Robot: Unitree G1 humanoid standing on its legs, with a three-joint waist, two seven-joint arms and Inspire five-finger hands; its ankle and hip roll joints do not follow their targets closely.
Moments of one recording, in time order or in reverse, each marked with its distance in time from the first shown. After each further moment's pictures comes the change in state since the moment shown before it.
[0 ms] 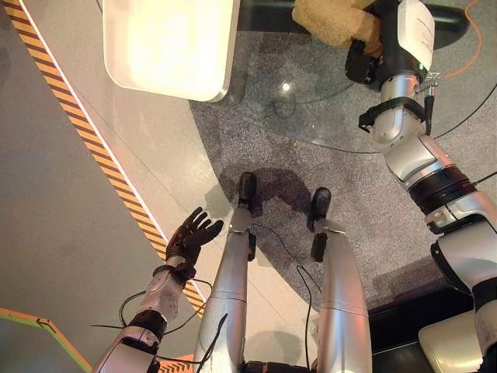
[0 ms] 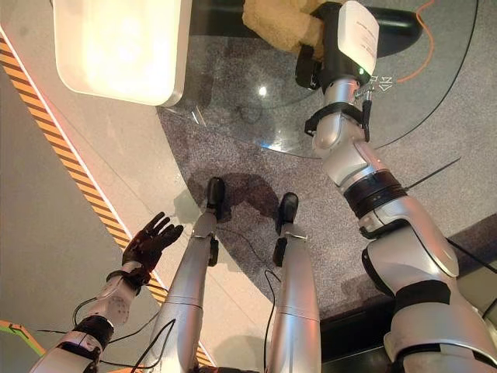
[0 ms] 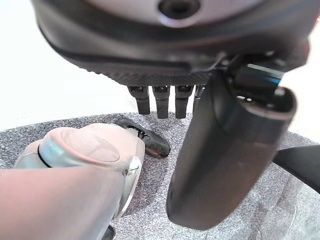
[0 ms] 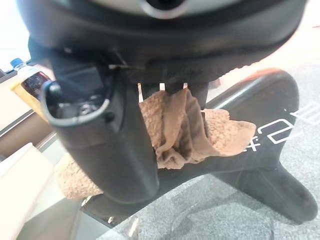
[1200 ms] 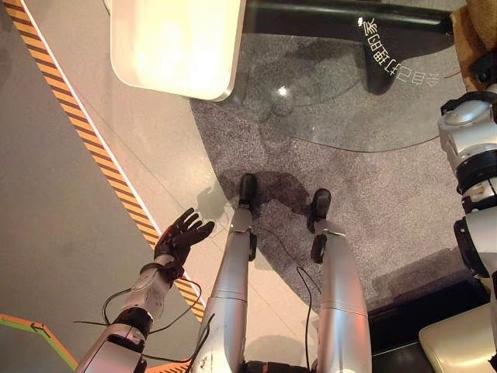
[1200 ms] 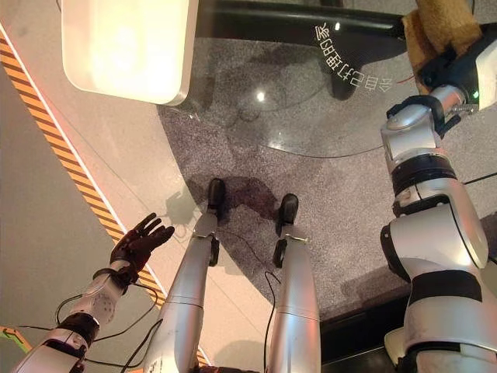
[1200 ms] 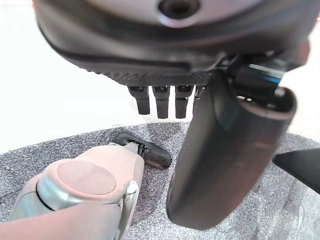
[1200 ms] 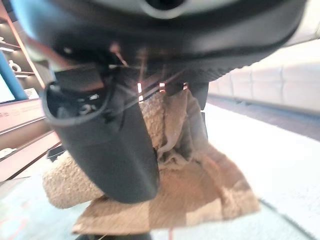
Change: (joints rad) left arm -0.012 0.097 -0.035 0.004 -0.024 0.050 -0.018; right arm -0.155 -0.078 -0.068 0.477 0.273 -0.012 -0.281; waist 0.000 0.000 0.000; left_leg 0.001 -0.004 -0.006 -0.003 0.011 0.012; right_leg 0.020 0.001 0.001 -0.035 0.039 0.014
